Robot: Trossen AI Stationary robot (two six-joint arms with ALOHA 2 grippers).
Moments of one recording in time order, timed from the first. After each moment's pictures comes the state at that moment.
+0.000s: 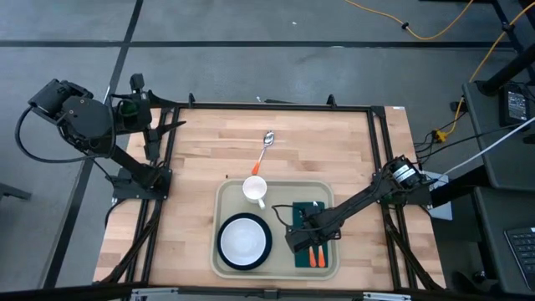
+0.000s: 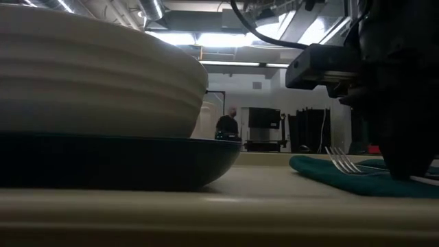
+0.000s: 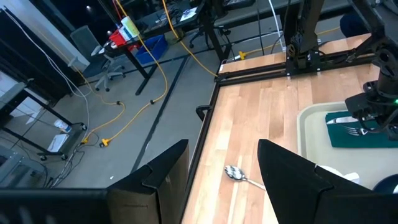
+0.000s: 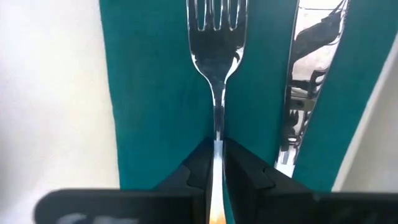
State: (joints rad) left arm -0.47 1.27 2.23 -1.57 -0.85 -0.06; right arm 0.52 1.99 1.35 -0.86 -0.01 2.02
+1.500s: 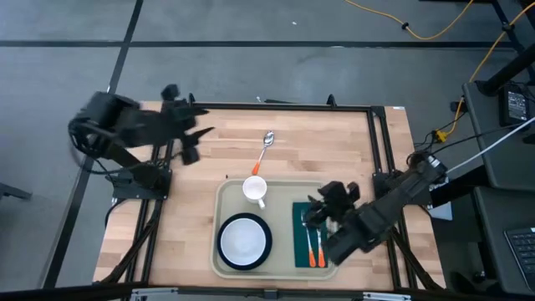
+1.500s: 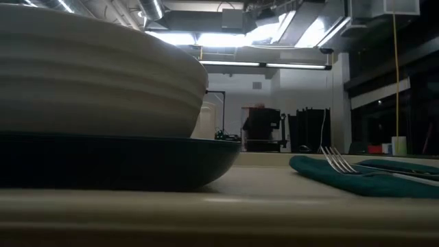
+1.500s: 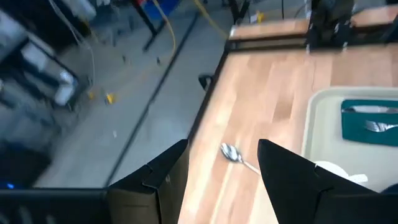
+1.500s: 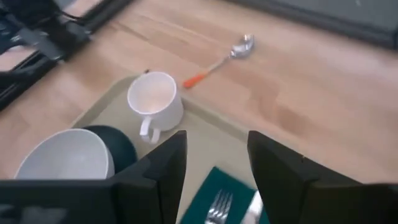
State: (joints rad) left arm -0.30 1.44 2.23 -1.57 -0.77 -0.18; right arm 0.67 1.79 1.83 -1.57 0.87 1.73
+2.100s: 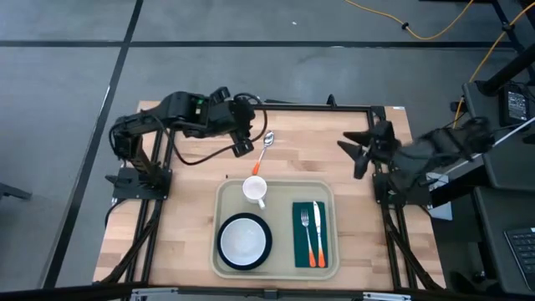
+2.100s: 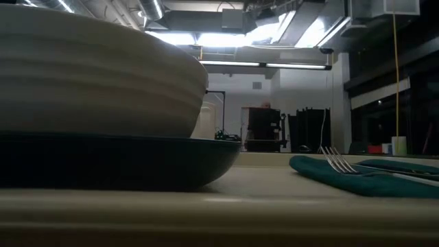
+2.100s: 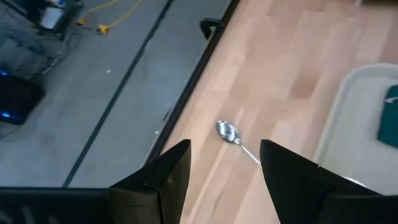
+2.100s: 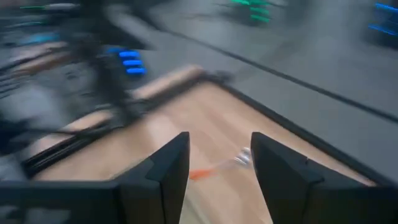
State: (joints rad) left arm 0.01 1.71 2.23 -1.46 -0.56 -0.21; right arm 0.47 1.02 1.36 -0.94 0.95 0.75
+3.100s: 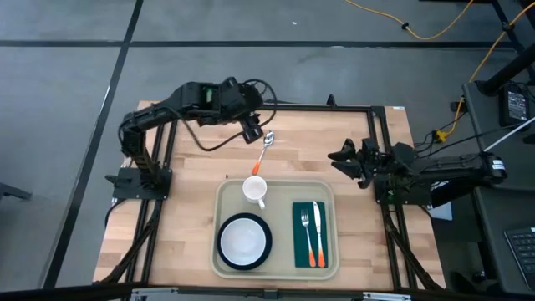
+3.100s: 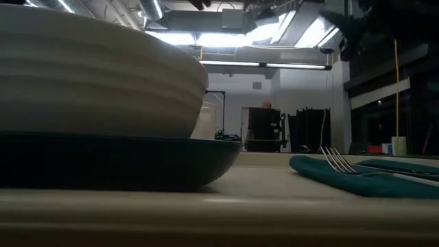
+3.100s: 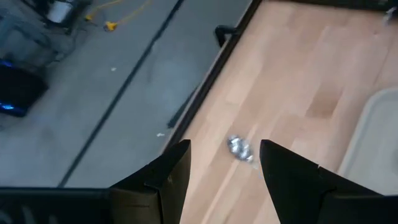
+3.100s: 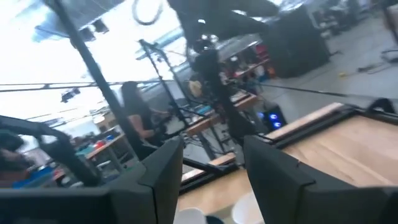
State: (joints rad) left arm 0.13 1.76 2.23 -1.37 -0.51 -0.14; right arm -0.03 0.56 0.20 0.63 -0.04 0.52
